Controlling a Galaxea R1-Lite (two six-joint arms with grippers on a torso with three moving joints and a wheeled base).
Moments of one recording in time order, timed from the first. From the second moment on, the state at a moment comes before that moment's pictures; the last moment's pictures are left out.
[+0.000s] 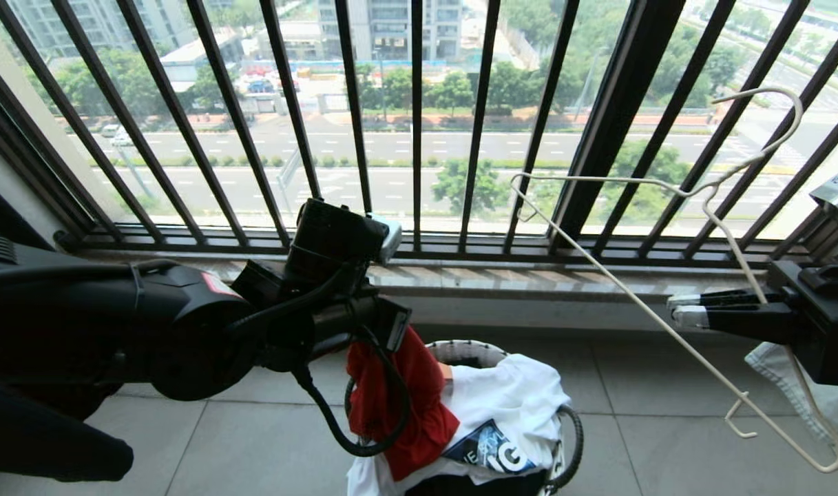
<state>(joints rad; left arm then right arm) -0.71 1.78 -1.14 -0.15 0.30 -0.01 -0.12 1.36 -0.90 0.09 1.15 -0.42</state>
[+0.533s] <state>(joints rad) -0.68 1.80 -1.16 -0.15 0.30 -0.01 -0.12 1.36 -0.90 0.09 1.15 -0.42</state>
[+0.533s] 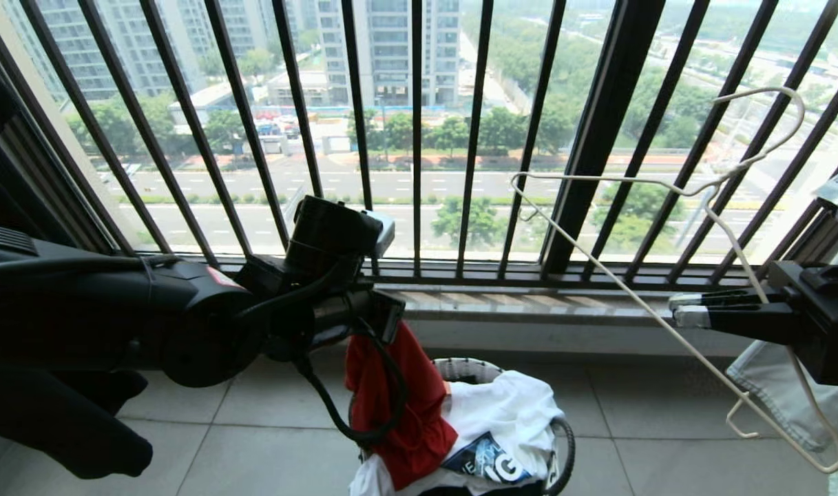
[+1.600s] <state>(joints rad) -0.66 1.83 -1.14 -0.23 0.30 -0.01 -0.12 1.37 -0.90 0.09 1.15 -0.42</state>
